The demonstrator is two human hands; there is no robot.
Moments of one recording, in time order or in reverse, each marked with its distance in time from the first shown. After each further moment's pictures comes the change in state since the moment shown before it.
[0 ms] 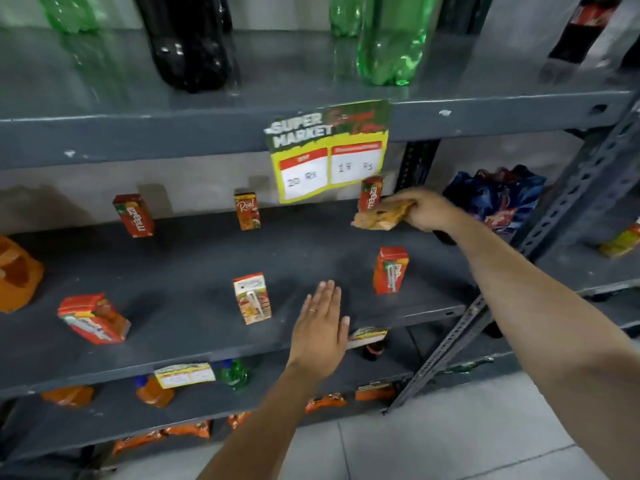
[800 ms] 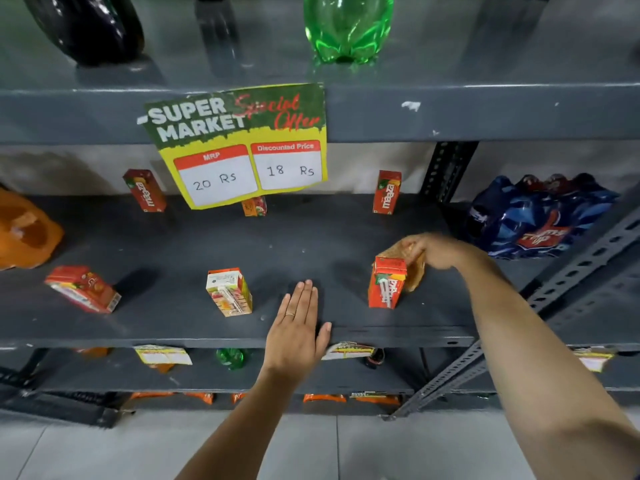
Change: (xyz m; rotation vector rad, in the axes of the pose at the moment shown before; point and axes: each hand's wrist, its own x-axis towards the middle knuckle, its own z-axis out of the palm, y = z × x) left_hand 0.012 0.009 0.020 0.222 0.038 -0.176; right_hand 0.044 0.103 0.056 0.032 -0.413 0.142
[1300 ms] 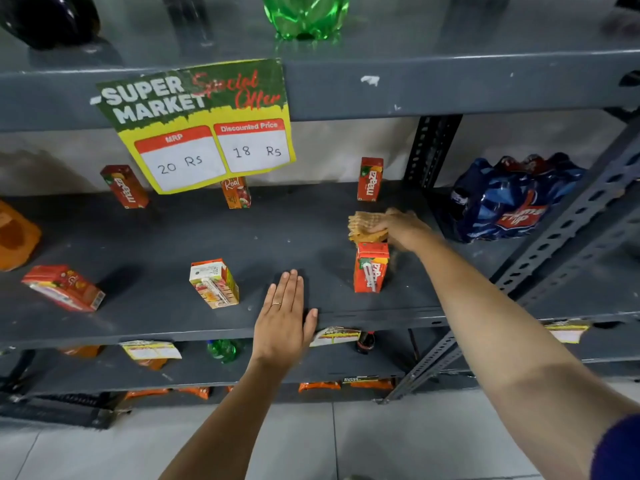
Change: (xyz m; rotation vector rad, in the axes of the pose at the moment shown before) left_hand -0.002 0.000 0.005 0.024 -0.004 -0.021; right_hand -0.012 -0.044 0.014 -0.276 0.137 0.175
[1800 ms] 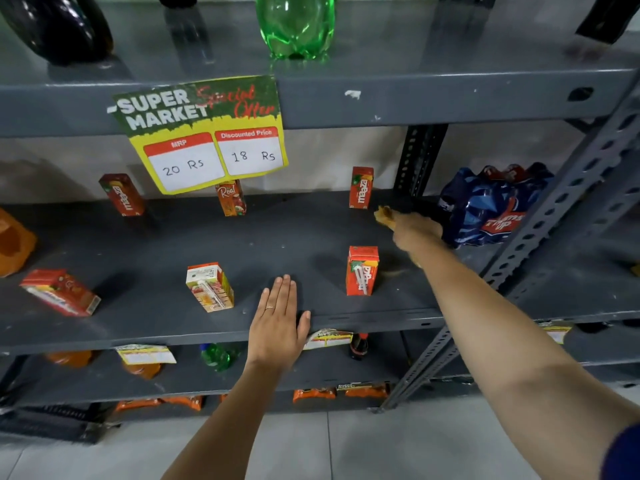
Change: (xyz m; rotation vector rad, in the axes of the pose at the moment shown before) left_hand -0.003 0.003 -0.001 0.023 0.002 -0.039; right_hand -0.032 0.009 -0.021 -0.168 0.158 0.155
